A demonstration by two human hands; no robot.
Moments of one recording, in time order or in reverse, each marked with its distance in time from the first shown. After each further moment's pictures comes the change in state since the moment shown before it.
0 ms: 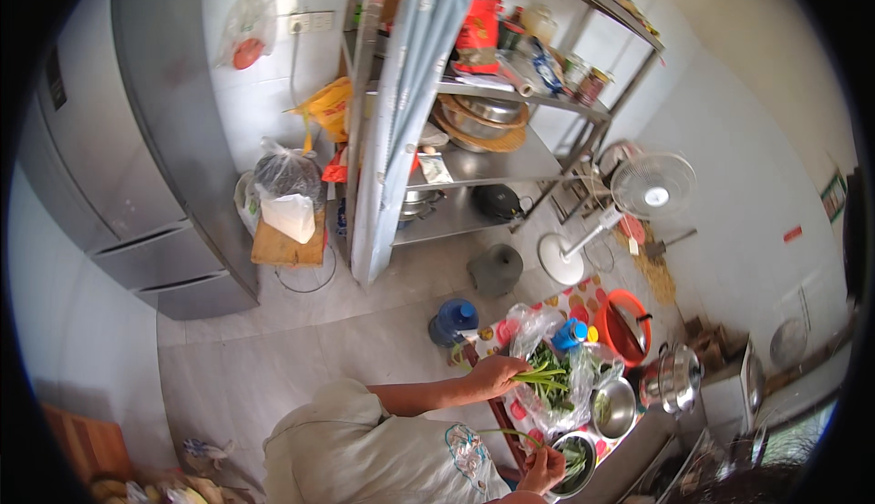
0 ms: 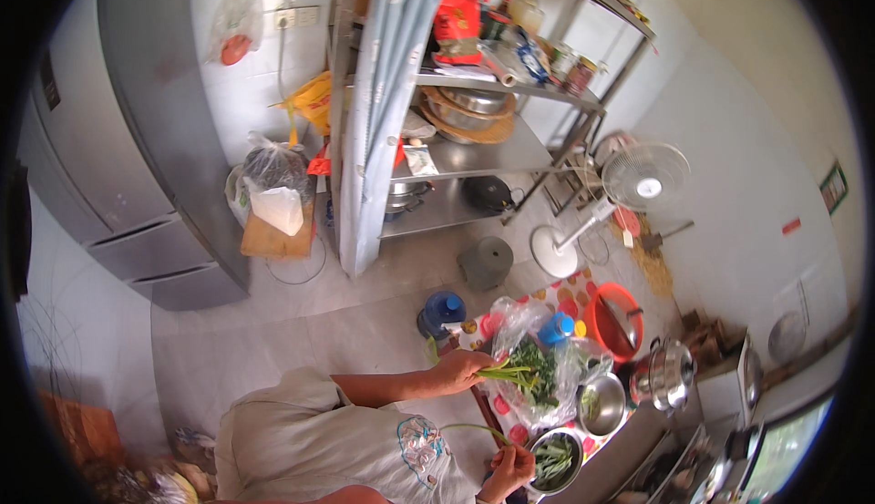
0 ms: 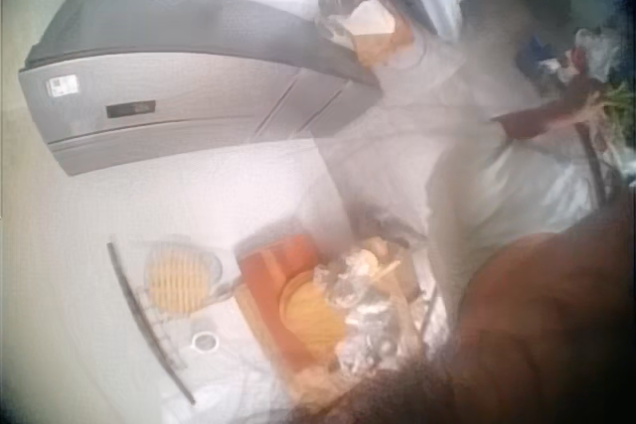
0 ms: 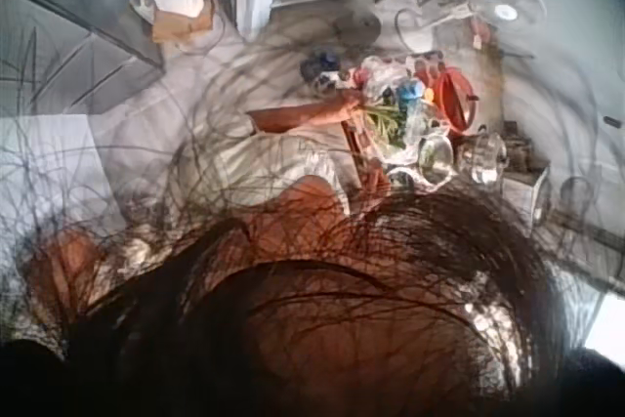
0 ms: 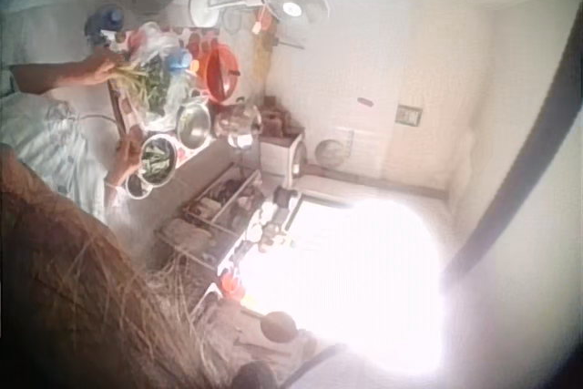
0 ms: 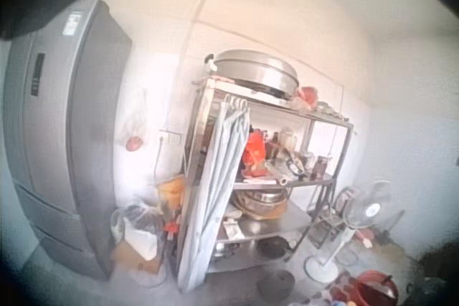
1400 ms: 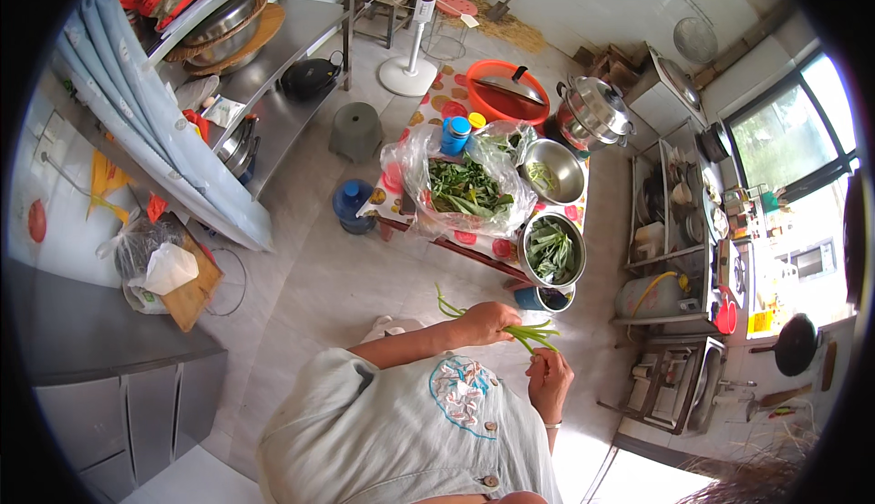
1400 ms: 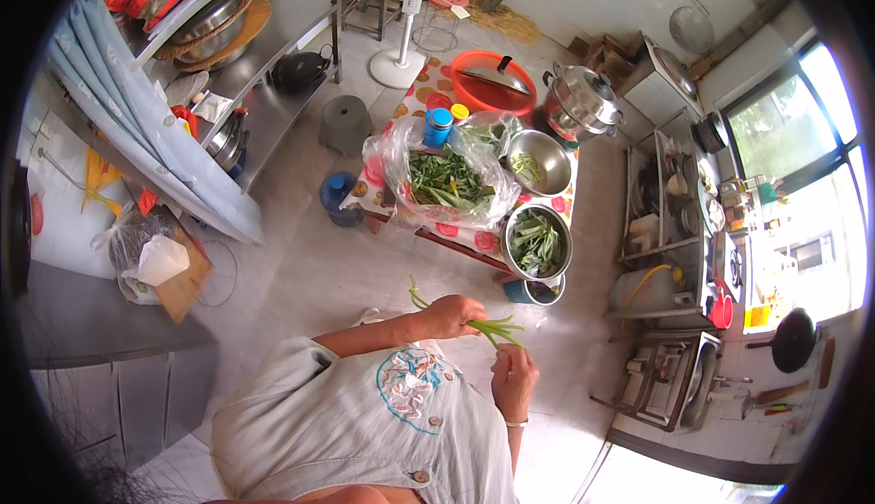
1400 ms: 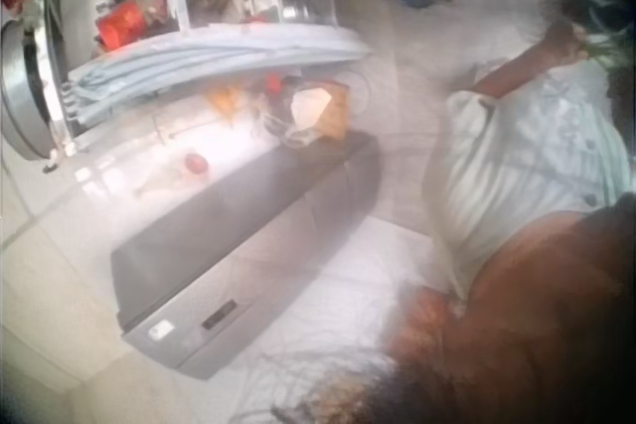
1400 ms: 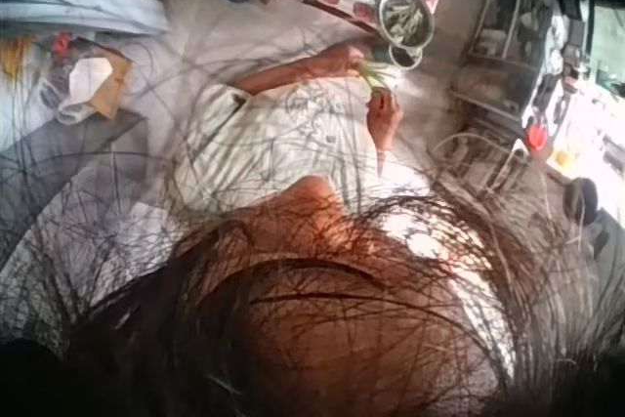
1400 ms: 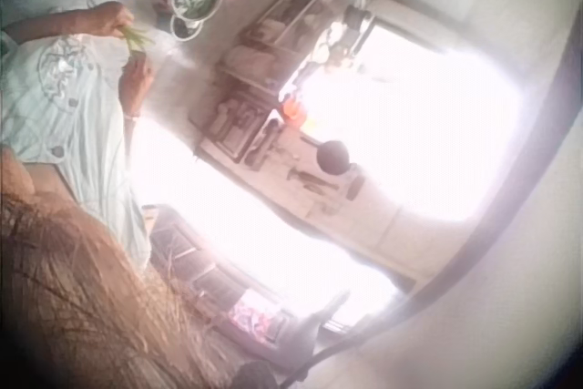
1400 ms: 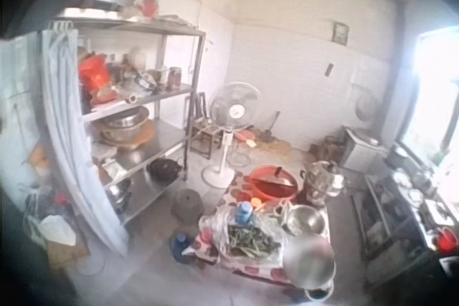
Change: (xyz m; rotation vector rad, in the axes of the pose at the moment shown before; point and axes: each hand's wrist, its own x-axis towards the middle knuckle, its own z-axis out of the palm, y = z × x) left_hand -0.063 0.038 0.143 -0.371 -0.922 0.233; right_hand -0.106 -0.063 -0.058 -0.817 0.090 -0.064
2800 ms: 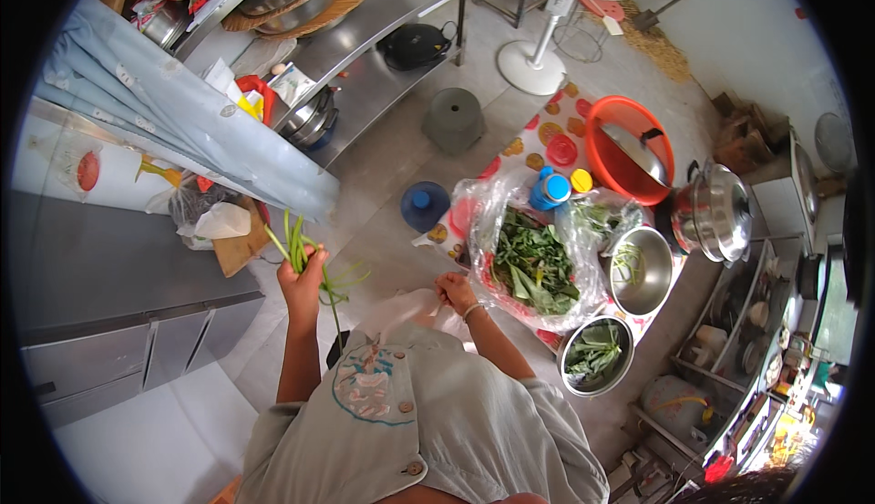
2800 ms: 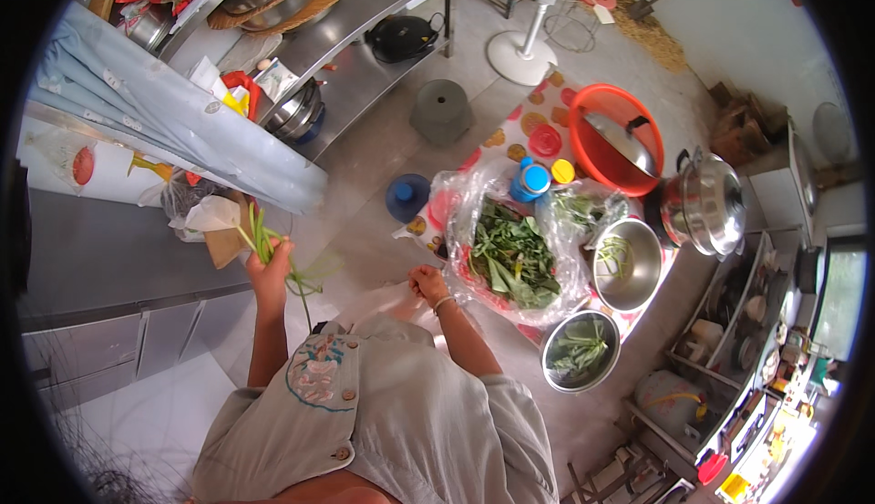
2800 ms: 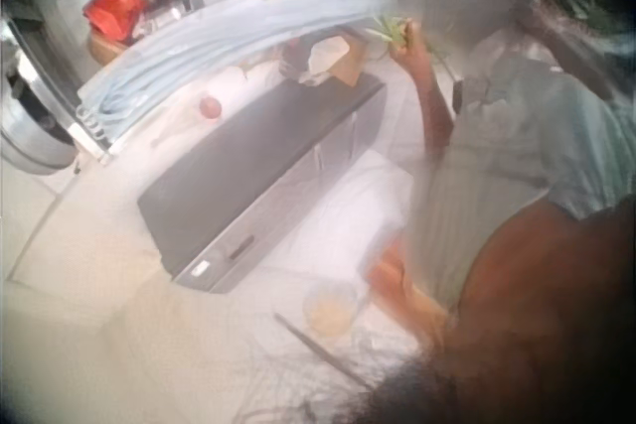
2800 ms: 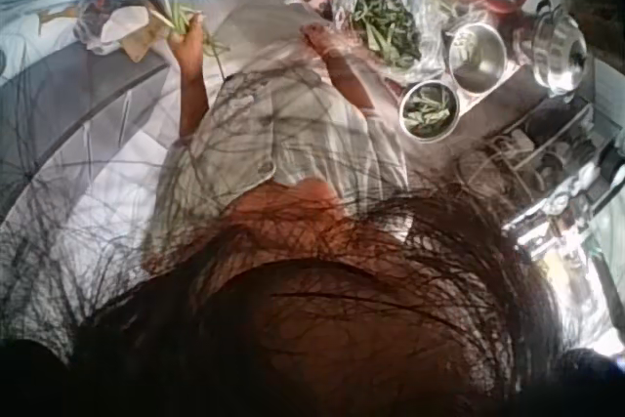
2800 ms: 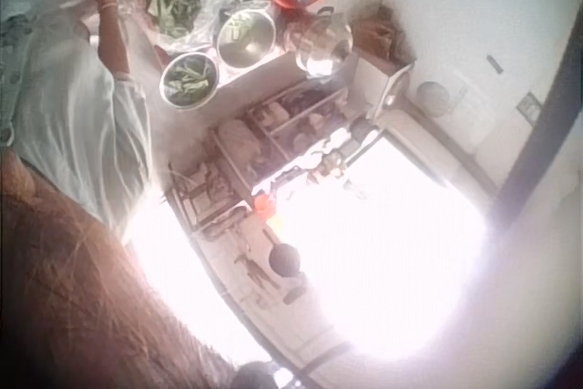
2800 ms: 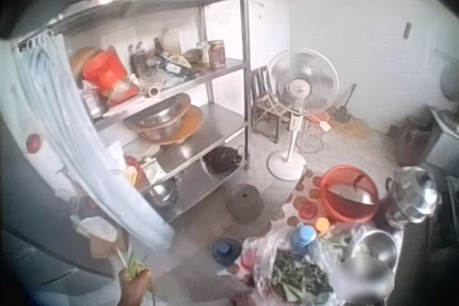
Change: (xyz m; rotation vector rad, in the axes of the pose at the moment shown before) left_hand -0.112 -0.063 -0.285 -0.023 1.775 -0.792; right_hand 0.282 0.061 0.416 0.786 -1.178 0.681
